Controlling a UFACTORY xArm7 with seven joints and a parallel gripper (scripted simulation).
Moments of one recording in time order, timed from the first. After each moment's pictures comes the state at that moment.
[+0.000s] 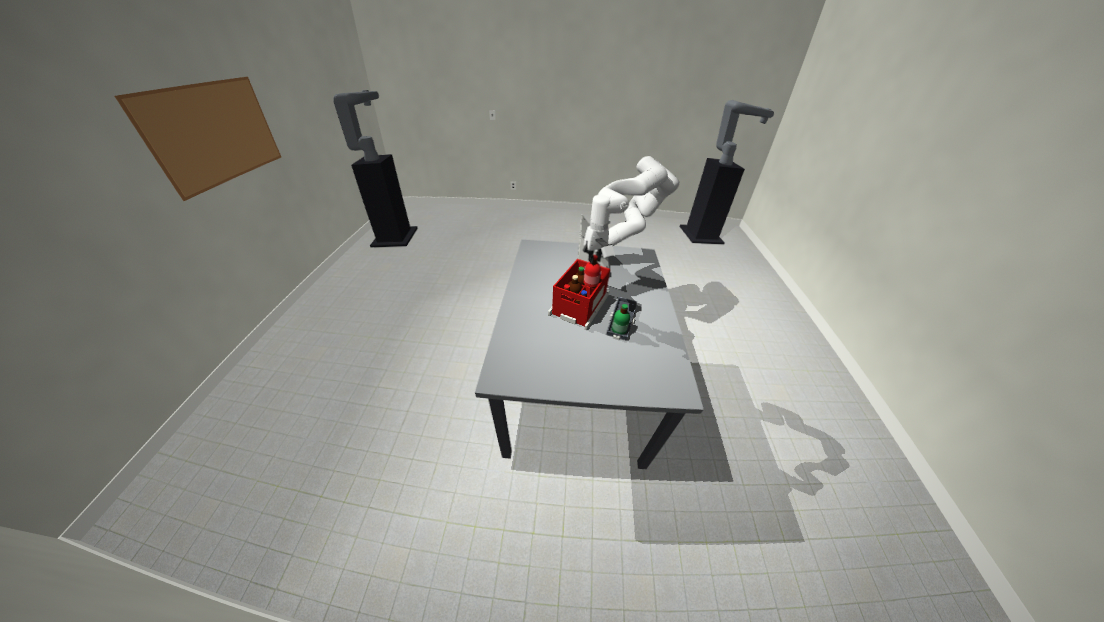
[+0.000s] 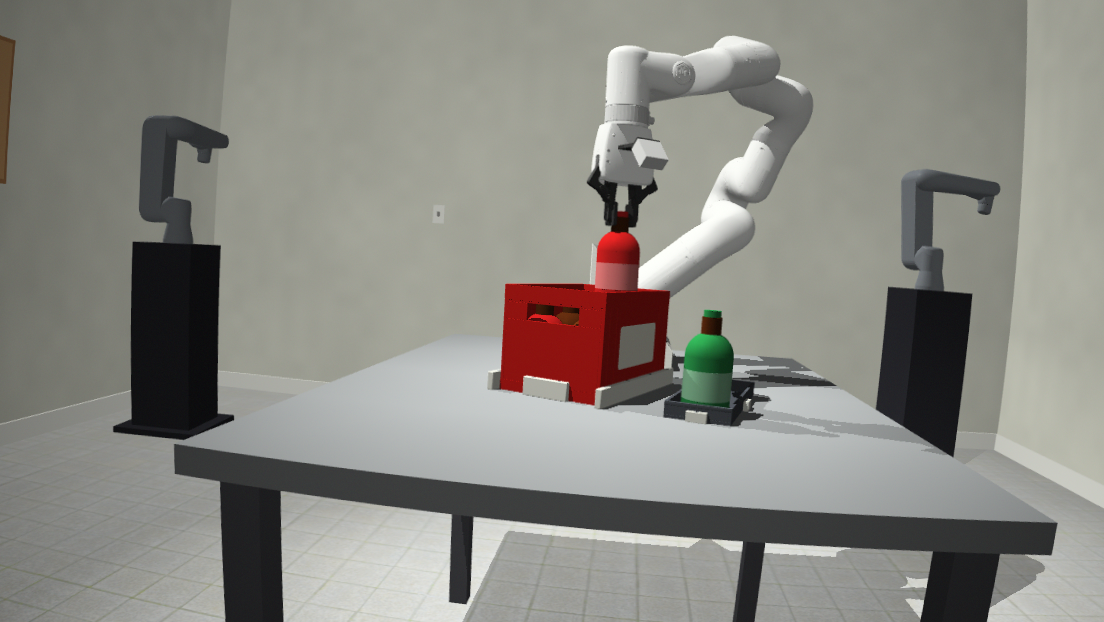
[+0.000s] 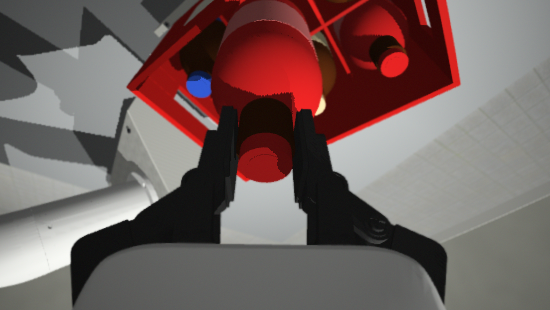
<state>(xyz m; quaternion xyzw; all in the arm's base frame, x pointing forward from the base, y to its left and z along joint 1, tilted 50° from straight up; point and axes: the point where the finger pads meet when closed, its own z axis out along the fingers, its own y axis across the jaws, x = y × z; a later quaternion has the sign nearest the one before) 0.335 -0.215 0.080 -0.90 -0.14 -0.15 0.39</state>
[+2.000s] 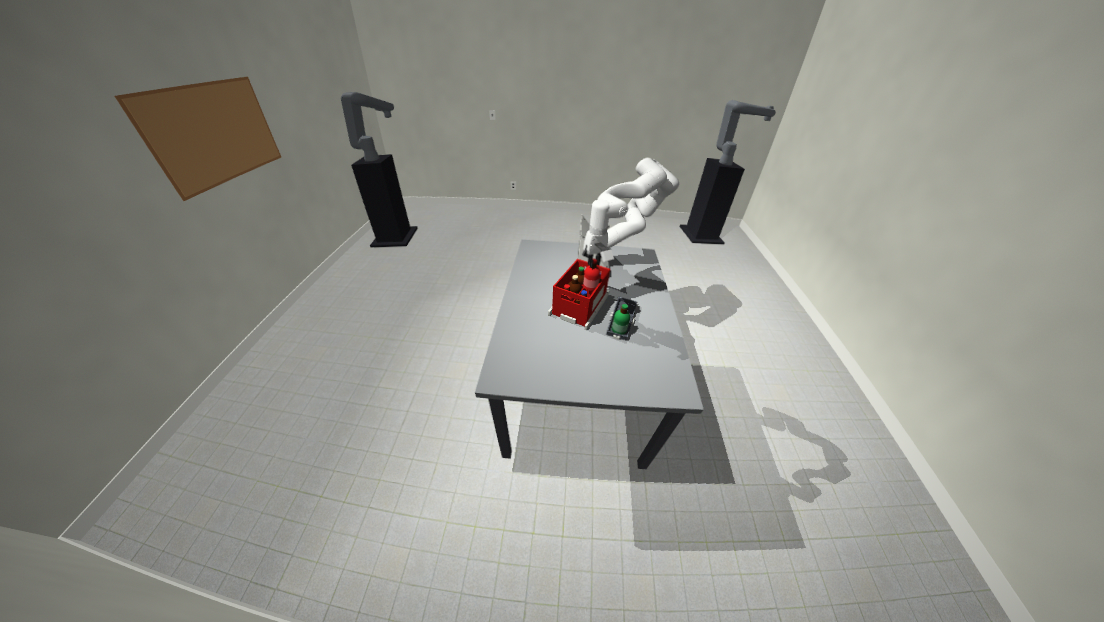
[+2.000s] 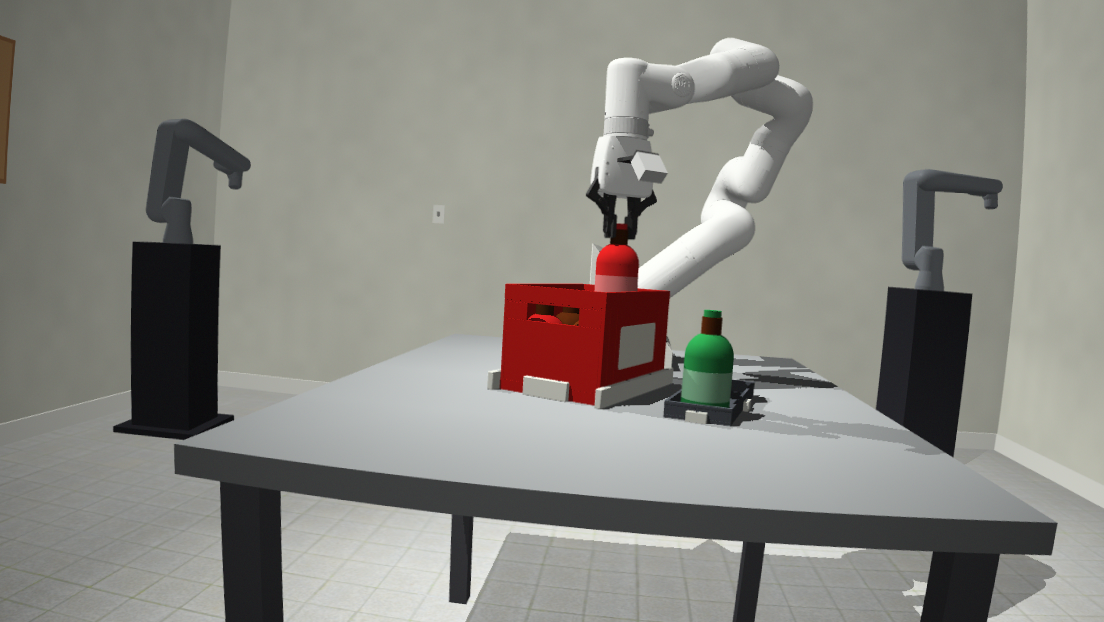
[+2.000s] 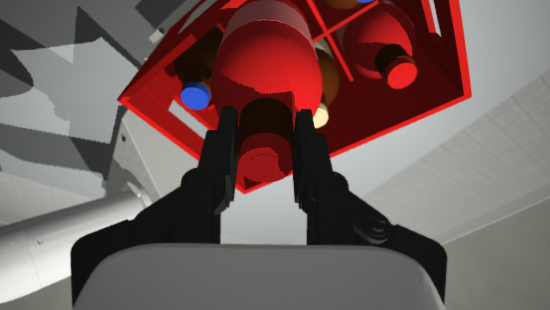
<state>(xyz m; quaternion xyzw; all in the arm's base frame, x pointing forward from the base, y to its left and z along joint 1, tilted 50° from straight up) 0.339 -0.199 0.067 -0.90 -0.14 -0.15 0.39</state>
